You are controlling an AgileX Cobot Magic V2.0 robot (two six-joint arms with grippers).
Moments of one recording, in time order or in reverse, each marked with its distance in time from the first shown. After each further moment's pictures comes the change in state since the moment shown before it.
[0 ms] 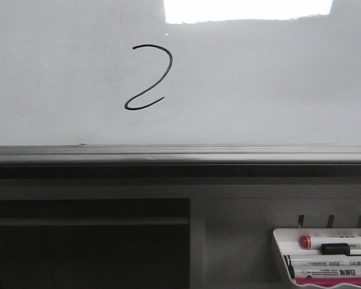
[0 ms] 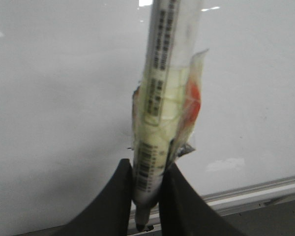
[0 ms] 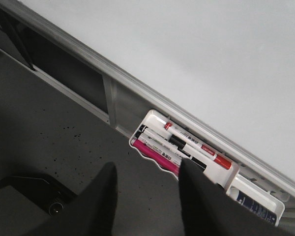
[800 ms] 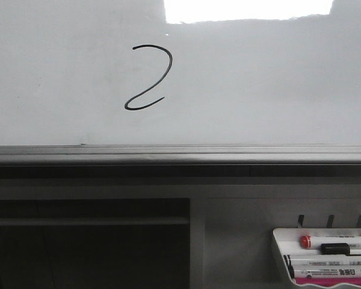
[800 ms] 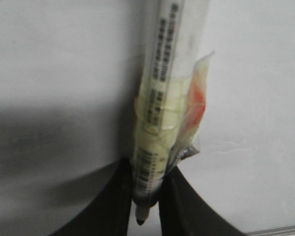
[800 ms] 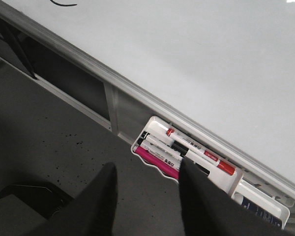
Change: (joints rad) left arm 0.011 0.278 0.000 -0.044 -0.150 -0.006; right arm 0.000 0.000 0.012 0.000 -0.031 0.017
